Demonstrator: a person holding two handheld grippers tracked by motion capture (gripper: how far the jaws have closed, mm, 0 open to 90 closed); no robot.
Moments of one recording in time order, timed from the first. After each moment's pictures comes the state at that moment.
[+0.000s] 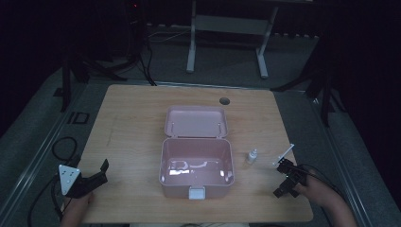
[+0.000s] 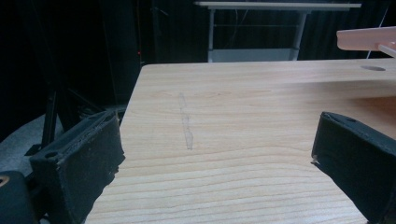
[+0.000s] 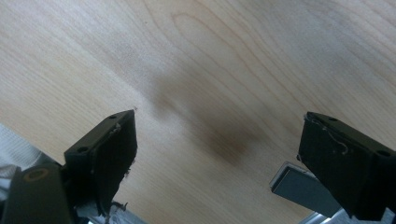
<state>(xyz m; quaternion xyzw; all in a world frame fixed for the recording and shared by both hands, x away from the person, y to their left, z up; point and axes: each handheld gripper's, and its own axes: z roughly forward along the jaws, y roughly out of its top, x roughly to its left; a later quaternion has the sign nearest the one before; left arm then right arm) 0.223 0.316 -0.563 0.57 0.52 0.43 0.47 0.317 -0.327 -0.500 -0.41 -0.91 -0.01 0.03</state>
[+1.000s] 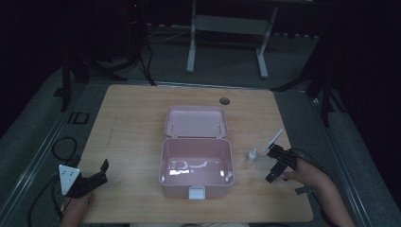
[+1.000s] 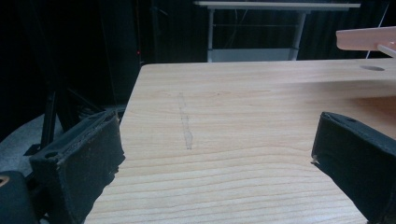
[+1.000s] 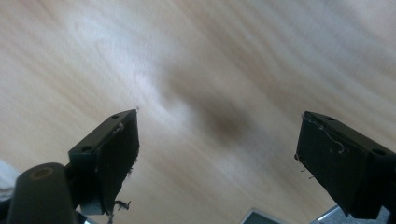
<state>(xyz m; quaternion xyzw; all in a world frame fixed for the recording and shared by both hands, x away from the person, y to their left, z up) 0.223 0.316 -0.563 0.57 0.52 0.43 0.47 0.365 -0.300 -0.489 -0.40 -0.92 0.00 0.03</state>
